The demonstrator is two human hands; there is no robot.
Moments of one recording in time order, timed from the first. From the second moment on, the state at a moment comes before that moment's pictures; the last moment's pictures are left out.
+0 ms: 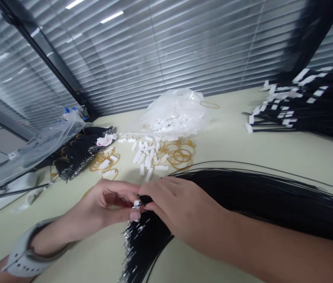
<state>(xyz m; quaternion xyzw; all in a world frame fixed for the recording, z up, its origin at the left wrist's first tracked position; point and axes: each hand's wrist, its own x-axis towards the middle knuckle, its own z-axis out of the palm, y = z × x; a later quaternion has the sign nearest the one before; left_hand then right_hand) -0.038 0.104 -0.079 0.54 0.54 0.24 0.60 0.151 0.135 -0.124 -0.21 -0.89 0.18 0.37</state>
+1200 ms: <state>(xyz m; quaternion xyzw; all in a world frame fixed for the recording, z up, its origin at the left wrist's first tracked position) -0.040 0.109 -0.083 0.51 0.50 0.32 0.63 0.155 0.128 -0.117 -0.18 -0.89 0.00 0.42</state>
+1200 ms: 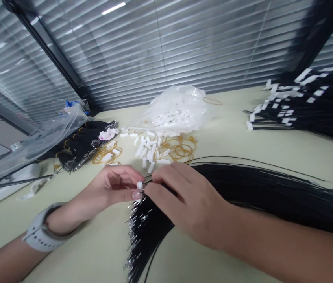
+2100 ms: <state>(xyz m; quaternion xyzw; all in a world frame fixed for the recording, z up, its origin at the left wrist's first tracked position) -0.037 0.108 -0.085 0.51 0.49 0.31 0.63 0.155 0.129 -0.126 -0.17 -0.90 -0.11 0.38</state>
